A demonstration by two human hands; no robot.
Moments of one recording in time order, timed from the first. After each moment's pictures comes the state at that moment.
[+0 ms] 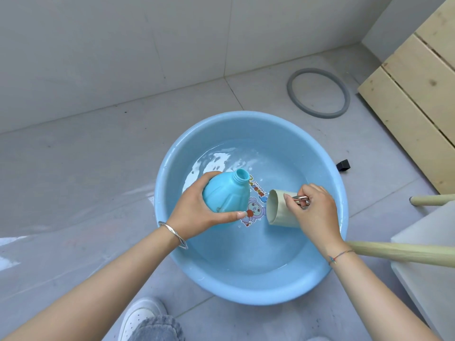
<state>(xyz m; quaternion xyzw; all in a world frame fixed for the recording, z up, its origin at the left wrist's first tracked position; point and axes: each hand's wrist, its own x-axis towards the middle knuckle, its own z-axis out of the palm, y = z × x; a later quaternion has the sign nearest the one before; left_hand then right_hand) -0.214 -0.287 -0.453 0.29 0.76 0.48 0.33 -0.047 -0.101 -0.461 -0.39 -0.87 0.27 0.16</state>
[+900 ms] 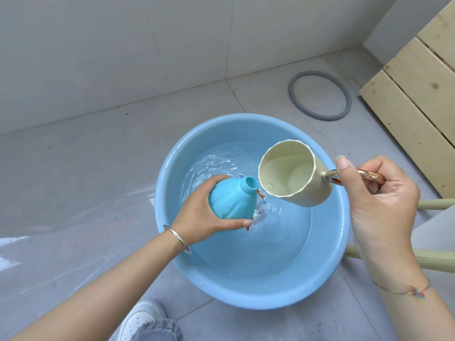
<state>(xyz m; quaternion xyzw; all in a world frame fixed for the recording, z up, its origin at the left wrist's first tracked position) -0.208 -0.284 -0.453 0.32 0.76 0.46 0.32 -0.051 -0.124 -0.342 -0.37 -0.70 0.46 0.40</state>
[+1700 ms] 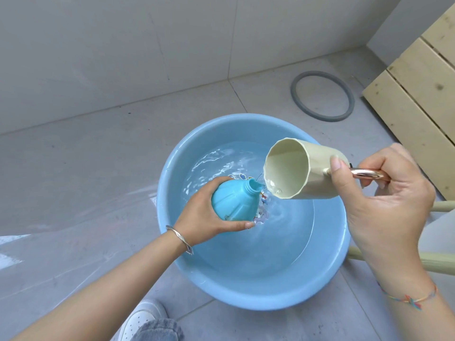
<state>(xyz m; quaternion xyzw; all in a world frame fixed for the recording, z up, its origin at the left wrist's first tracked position) -0.207 -0.284 -0.458 0.33 0.77 0.45 0.32 -0.053 -0.127 -0.334 -0.29 -0.81 0.29 0.42</state>
